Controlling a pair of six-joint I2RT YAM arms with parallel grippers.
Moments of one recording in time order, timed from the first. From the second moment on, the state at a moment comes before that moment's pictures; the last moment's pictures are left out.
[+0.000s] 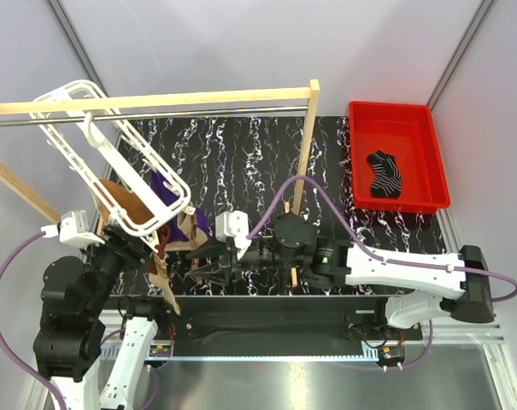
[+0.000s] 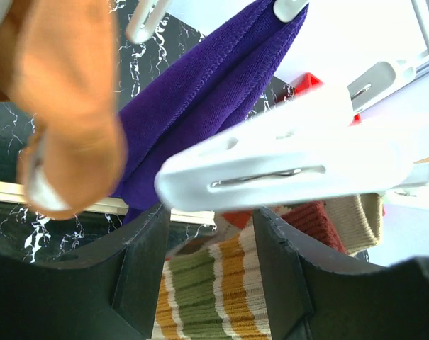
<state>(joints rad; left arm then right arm) -0.06 0.30 1.09 -0.98 0.11 -0.61 1.36 1.32 1.17 0.25 -0.26 -0.02</state>
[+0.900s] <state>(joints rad) -0.06 0.23 1.11 -1.01 0.15 -0.61 1.36 1.62 1.16 0.54 0.44 0.05</state>
